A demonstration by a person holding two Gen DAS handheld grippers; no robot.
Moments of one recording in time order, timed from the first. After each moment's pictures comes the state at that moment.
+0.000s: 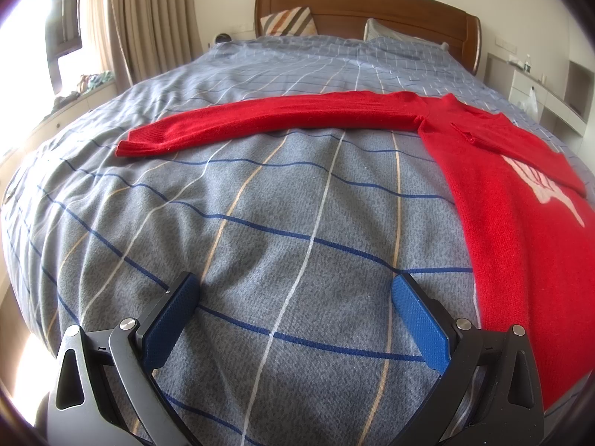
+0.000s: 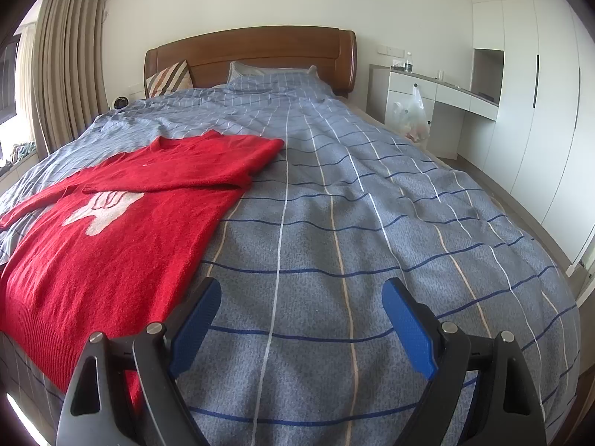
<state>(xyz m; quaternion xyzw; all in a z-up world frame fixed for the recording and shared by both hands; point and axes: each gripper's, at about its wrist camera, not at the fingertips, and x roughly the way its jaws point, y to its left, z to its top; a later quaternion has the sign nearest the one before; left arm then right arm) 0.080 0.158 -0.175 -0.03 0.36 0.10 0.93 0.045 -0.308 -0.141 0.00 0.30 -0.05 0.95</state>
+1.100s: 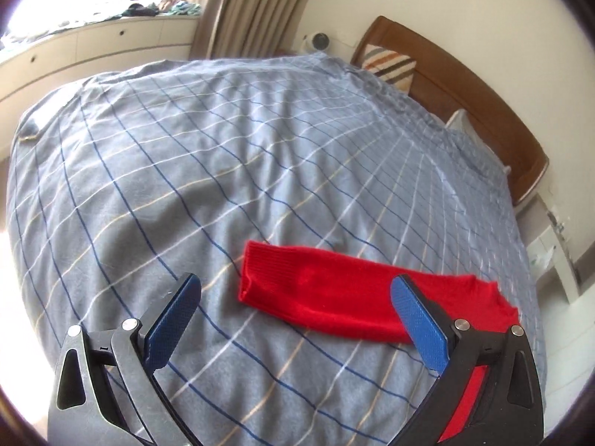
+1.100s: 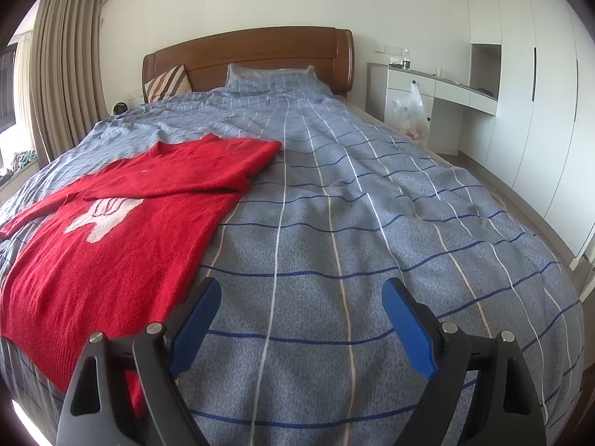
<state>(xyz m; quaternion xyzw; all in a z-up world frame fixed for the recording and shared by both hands) 0.147 0.375 -0.076 -0.28 0.33 0.18 0.88 0.046 -0.315 -0.140 0.01 0.30 -0.04 0.95</state>
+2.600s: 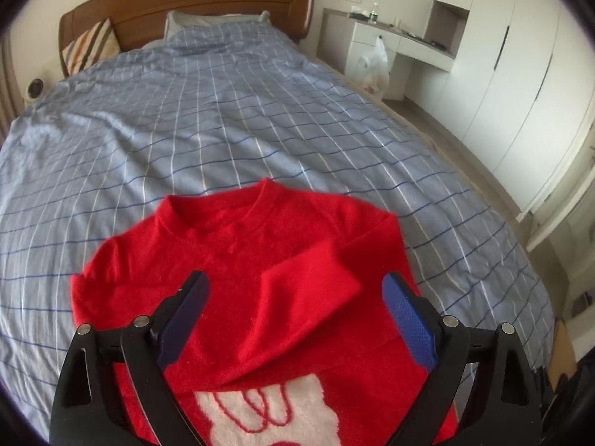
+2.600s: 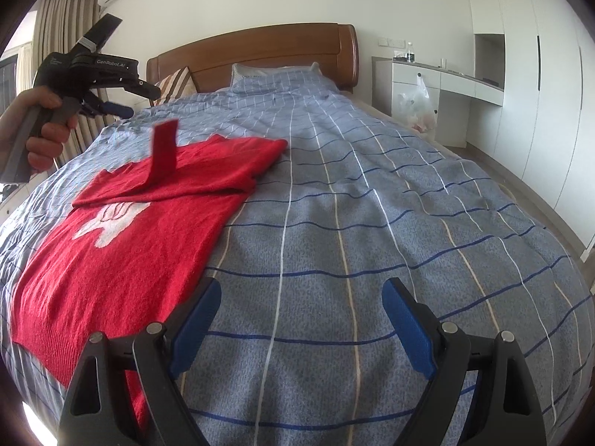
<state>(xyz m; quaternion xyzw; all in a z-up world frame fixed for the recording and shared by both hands) 0.292 -0.094 -0.034 0.04 0.41 -0.20 0.89 0.049 -0.321 -0.141 0.04 0.31 -0.02 0.95</state>
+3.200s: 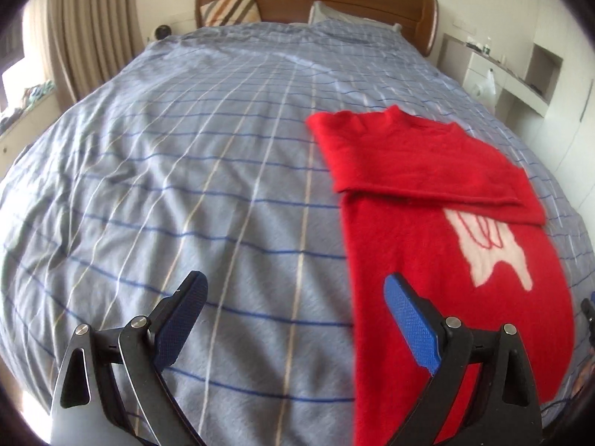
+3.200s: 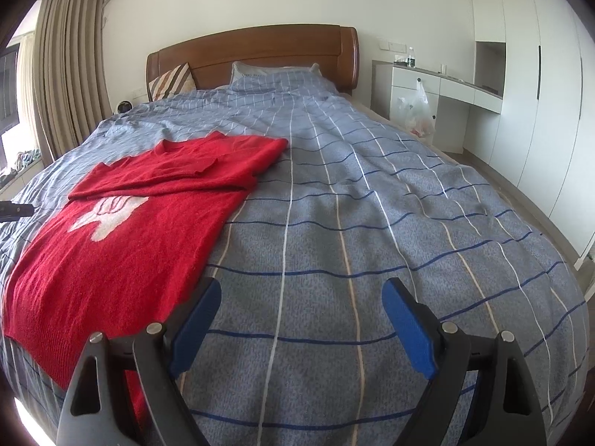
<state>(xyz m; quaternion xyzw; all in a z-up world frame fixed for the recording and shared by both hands) 0.154 0.137 -0.118 -0.04 0.41 0.01 0.91 0.050 -0.310 -0.144 0.01 0.31 -0.03 0.95</state>
